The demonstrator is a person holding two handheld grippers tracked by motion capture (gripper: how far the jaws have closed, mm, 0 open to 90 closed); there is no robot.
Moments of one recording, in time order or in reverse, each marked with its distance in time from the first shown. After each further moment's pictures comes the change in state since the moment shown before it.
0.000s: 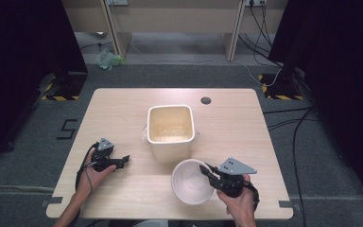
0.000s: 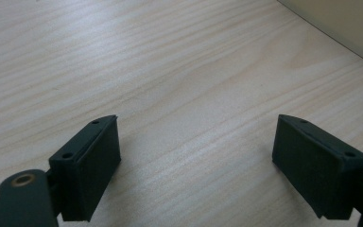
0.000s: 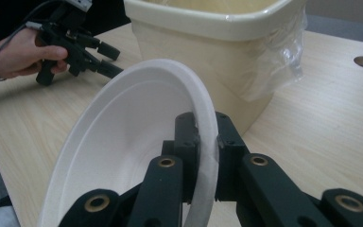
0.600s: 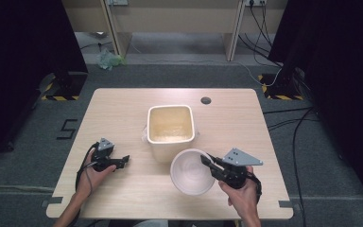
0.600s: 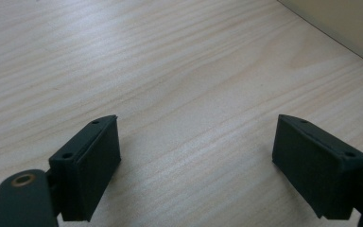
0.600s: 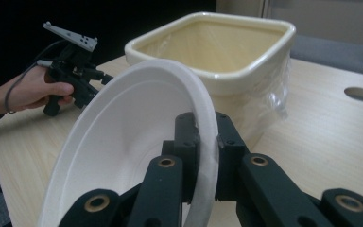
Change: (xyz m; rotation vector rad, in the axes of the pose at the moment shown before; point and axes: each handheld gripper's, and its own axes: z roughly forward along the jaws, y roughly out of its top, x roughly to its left) left arm 0.000 0.000 0.000 0.001 0.000 0.000; right arm -0.010 0.028 -0.007 -0.072 0.017 0.003
